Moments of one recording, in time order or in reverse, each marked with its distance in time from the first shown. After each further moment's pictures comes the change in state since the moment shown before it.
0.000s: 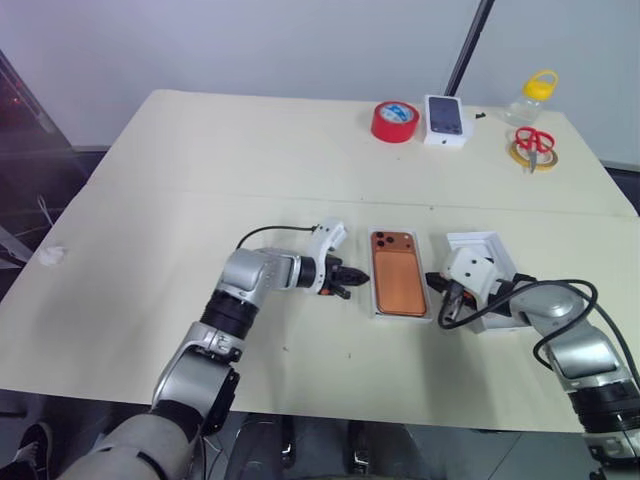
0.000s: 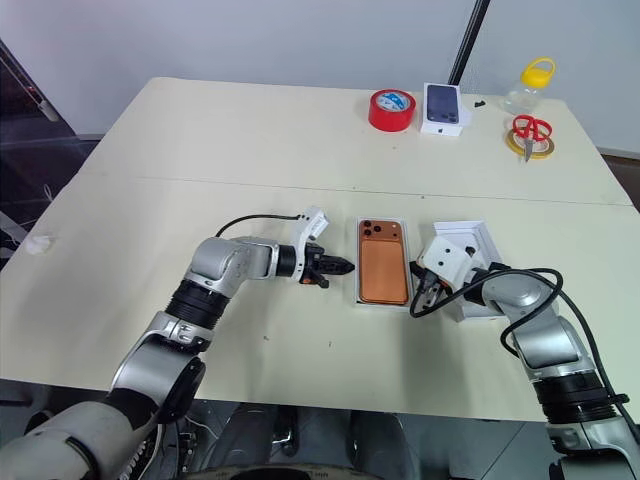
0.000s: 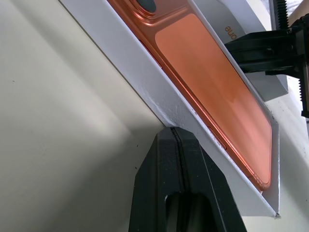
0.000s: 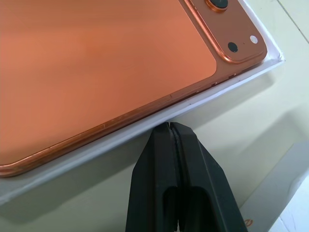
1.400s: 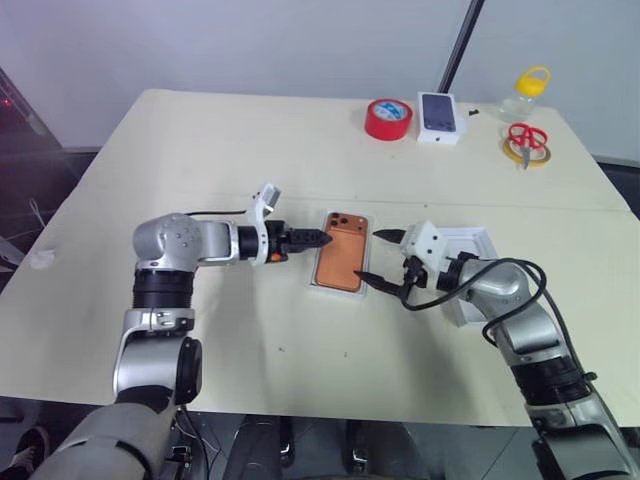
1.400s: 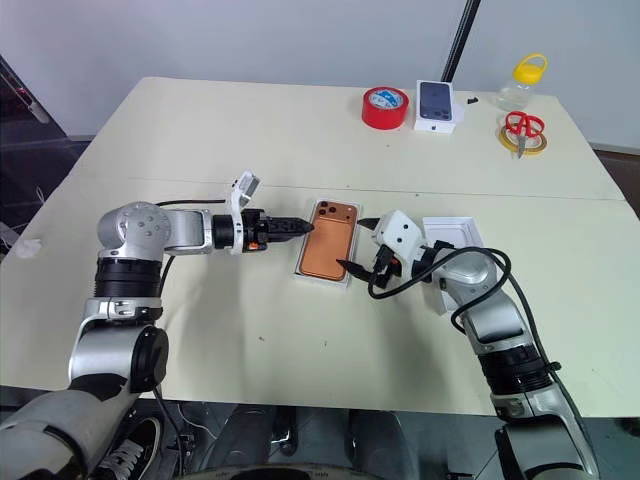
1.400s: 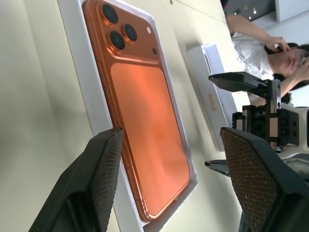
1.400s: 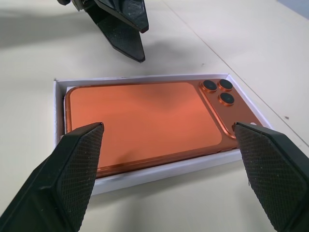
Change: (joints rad) left arm -0.072 0.186 0.392 -0.062 -0.332 0.398 0.234; right arm -0.181 0.202 0.086 0.018 0.151 -0.028 -0.008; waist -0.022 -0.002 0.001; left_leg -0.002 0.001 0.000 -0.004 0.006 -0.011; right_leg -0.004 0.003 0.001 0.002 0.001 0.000
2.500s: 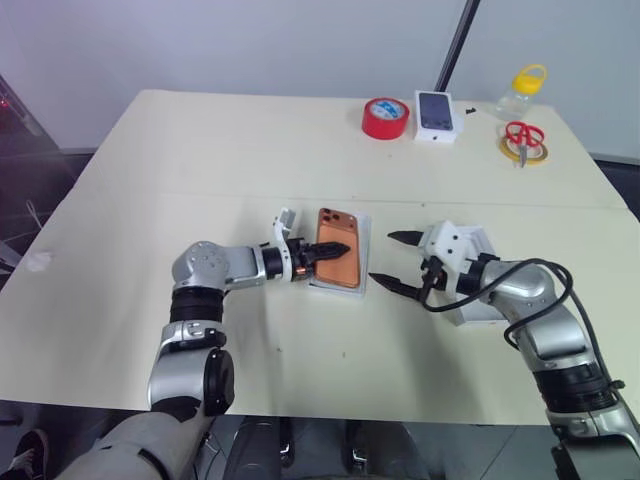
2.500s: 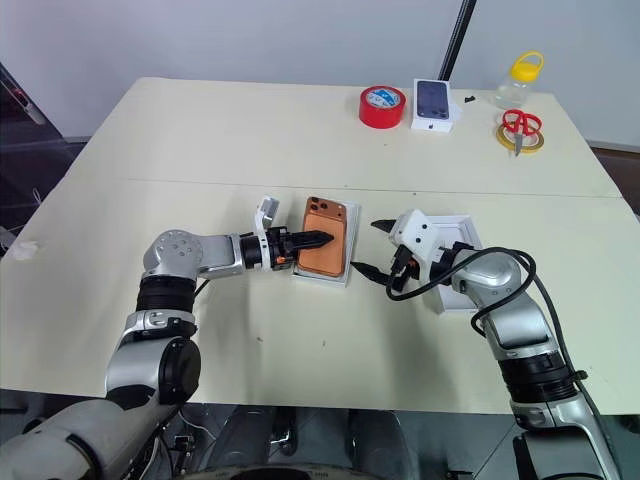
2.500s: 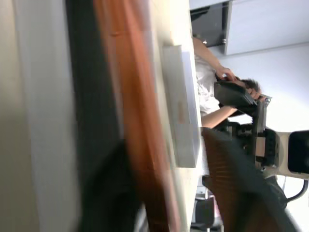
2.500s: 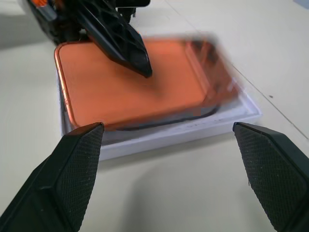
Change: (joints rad) left arm 0.027 -0.190 0.134 0.195 -0.047 -0.032 0.022; right arm 0.059 -0.068 -0.057 -0.076 0.043 0.049 0.032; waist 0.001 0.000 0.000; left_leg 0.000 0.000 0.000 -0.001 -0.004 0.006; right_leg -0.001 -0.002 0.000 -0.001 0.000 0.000
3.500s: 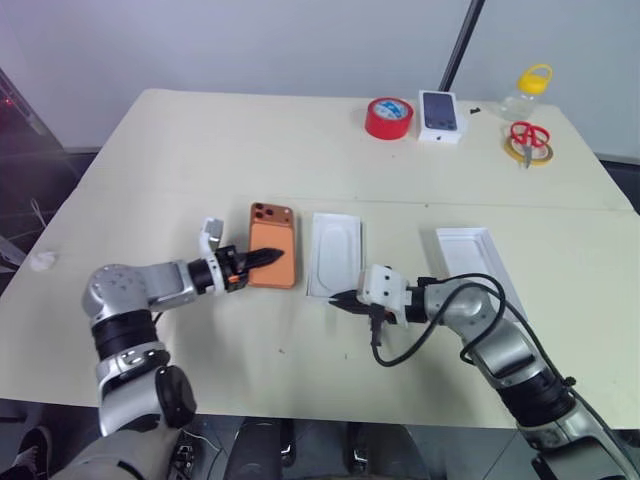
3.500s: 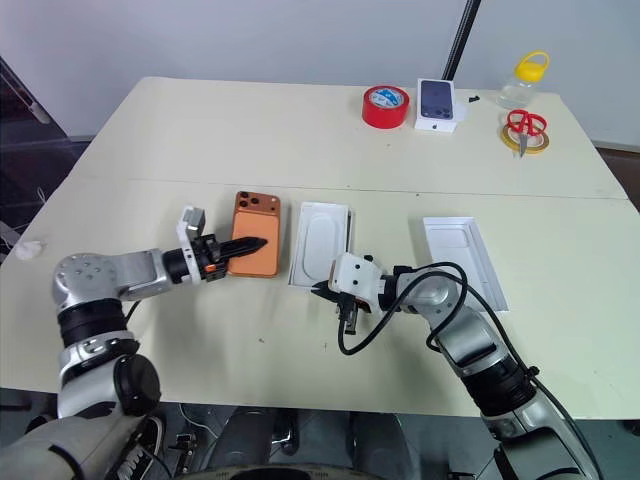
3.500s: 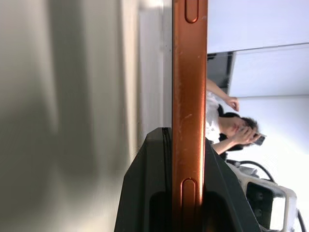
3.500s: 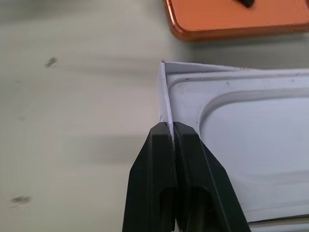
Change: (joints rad) left arm 0.119 0.135 0.311 -0.175 -0.096 0.245 0.105; right arm -0.034 0.074 0.278 -0.052 -0.152 0.027 0.028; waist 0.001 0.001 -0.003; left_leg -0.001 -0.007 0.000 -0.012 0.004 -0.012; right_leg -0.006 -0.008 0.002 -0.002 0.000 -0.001
